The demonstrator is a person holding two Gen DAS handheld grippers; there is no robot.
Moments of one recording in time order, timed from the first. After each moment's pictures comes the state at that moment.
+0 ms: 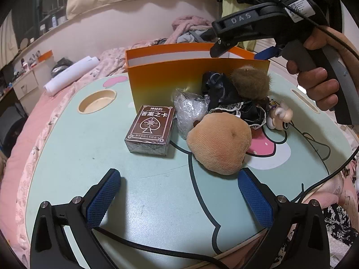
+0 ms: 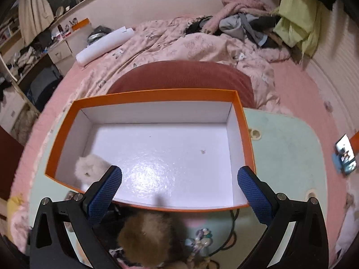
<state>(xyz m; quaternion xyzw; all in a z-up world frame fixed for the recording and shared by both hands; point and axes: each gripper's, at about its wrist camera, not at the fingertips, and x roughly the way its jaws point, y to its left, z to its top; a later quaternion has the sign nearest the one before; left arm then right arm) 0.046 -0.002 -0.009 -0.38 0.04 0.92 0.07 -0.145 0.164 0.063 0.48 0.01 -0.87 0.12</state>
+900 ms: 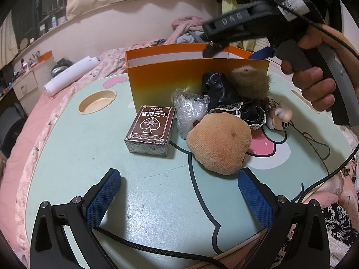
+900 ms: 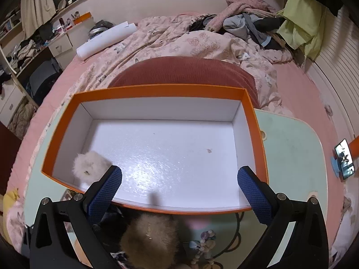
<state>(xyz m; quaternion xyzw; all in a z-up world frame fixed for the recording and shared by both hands) 0.046 -0.002 -0.010 -0.38 0.04 0.92 0.07 -0.145 0.152 0.059 0.48 0.02 -0.87 0.13</state>
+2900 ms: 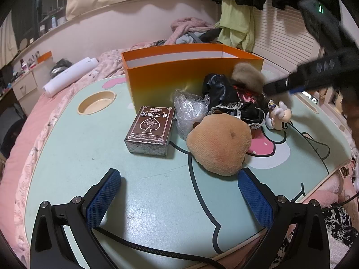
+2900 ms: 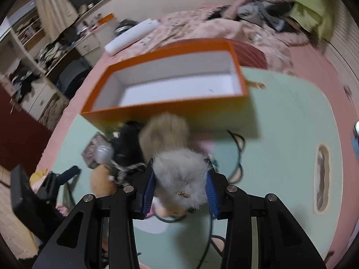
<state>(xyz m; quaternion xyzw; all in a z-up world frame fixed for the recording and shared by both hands) 0.029 0.003 -0.008 -0.37 0.04 0.92 0.07 -0.085 0.203 0.045 0.50 -0.04 -0.84 0.22</state>
